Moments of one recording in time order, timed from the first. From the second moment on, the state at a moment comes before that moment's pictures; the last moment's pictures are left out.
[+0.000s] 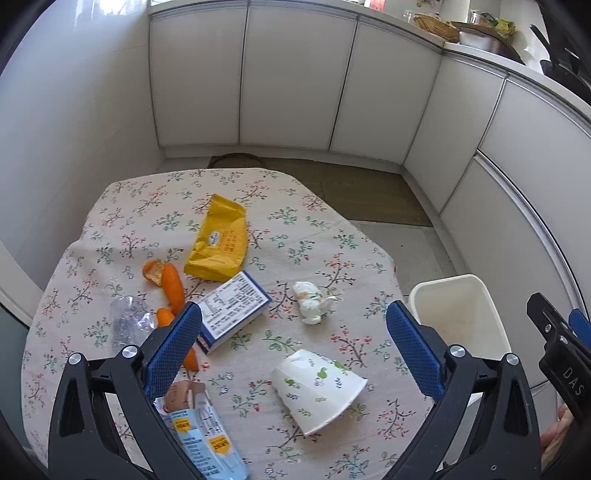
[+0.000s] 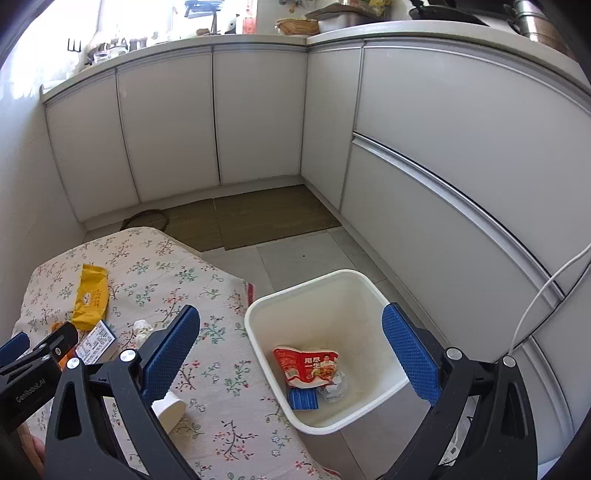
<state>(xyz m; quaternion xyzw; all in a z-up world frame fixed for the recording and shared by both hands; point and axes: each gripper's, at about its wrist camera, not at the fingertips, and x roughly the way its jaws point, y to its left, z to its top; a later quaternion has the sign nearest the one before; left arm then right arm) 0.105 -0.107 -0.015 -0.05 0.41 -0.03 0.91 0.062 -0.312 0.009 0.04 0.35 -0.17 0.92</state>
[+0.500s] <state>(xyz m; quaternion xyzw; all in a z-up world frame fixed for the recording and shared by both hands) 0.125 0.004 -0.050 -0.12 0.48 0.00 0.87 0.088 -0.242 -0.005 0.04 0.38 -0.10 0.92</state>
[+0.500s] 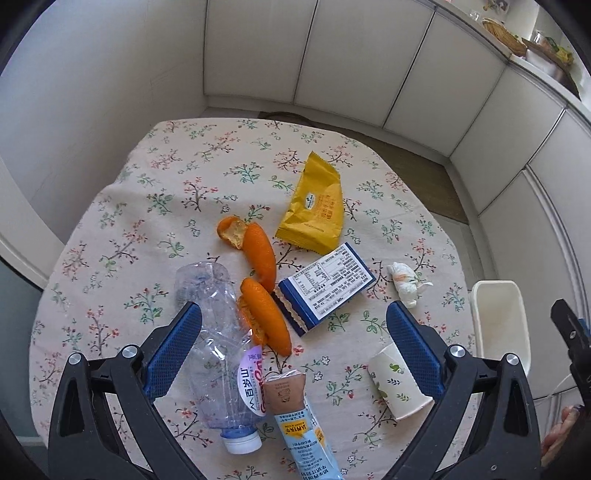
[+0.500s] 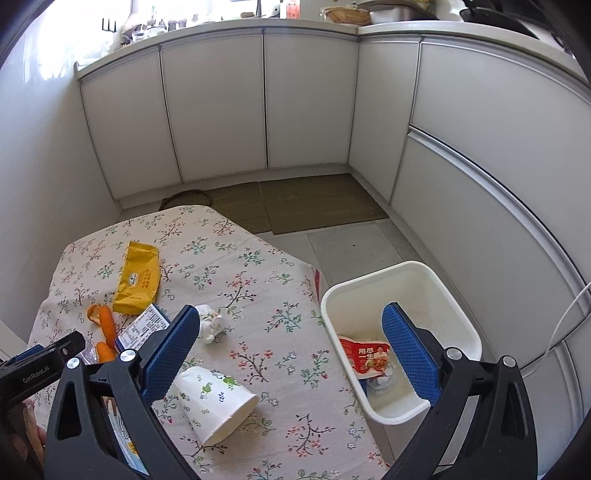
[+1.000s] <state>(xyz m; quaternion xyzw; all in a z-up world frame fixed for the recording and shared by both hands) 0.207 0.023 -0.104 -0.13 0.52 0.00 0.84 0.116 -0.220 -0.024 0.06 0.41 -0.07 0.91</state>
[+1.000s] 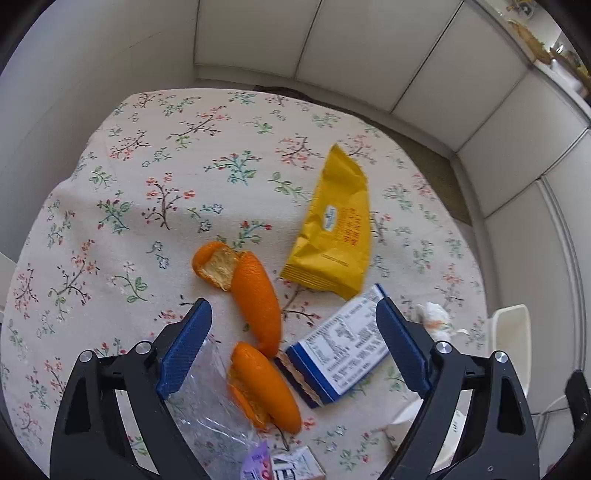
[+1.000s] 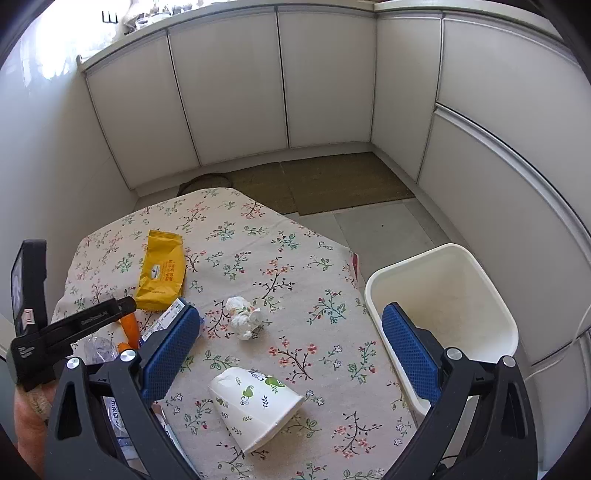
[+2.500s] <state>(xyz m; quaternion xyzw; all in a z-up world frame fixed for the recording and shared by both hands) 0.122 0.108 0.010 -0.14 0.40 0.00 0.91 0.207 -0.073 -0.158 0.11 0.55 0.02 0.83</state>
